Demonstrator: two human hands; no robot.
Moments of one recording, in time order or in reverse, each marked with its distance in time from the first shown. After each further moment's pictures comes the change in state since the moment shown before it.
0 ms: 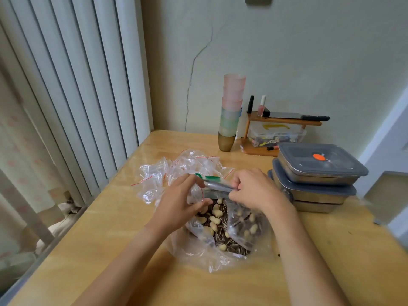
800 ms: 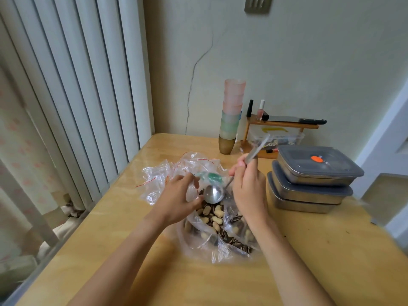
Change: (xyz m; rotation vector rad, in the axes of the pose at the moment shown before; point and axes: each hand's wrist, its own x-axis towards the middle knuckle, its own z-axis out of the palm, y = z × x) left_hand 0.008 -0.014 -0.011 0.077 -0.108 -0.085; right_hand 0.007 -0.012 0.050 0.642 0.736 -0.238
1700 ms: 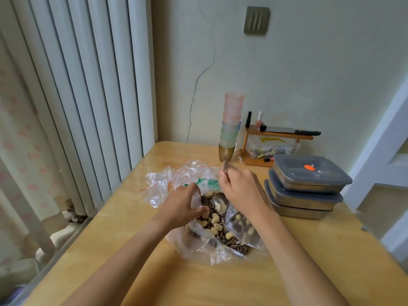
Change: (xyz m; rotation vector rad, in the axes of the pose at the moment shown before) left_hand -0.004 0.015 -0.004 0.122 -0.090 -0.050; right_hand 0.019 -0.032 -0.023 -0.440 -0.281 -0.285
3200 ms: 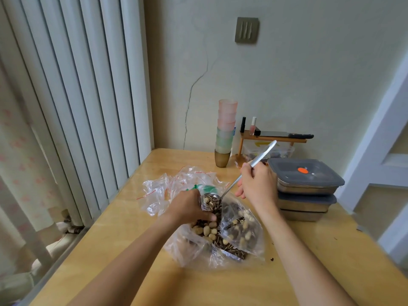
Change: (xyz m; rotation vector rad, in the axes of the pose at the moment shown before) left_hand 0.030 0.029 -0.003 0.023 -0.208 -0.205; right_hand 0.003 0.014 -0.023 0.338 0.193 0.603
